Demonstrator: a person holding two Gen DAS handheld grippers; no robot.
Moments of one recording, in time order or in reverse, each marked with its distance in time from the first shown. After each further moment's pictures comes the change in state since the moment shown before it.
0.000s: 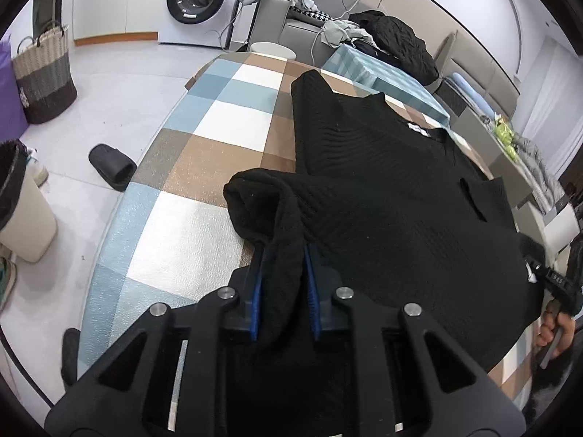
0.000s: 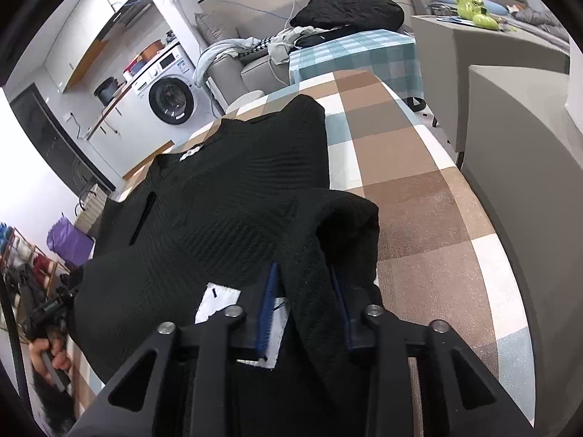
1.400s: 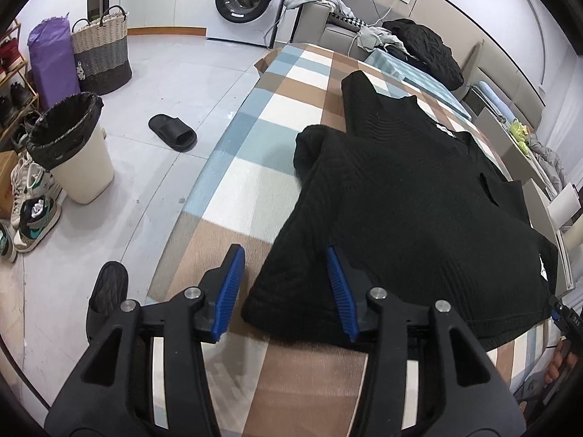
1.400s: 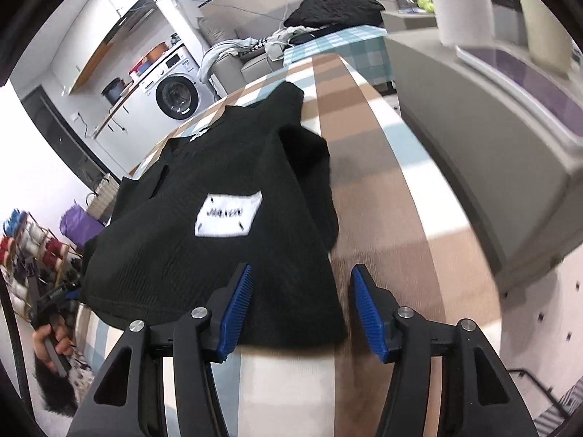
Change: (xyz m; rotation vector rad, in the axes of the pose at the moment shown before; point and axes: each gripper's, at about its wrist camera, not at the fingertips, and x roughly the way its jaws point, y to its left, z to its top) left arm -0.141 0.032 -0.147 -0.088 -0.014 0.123; right arm -0.124 -0.028 -0.146 0.053 -0.004 0.032
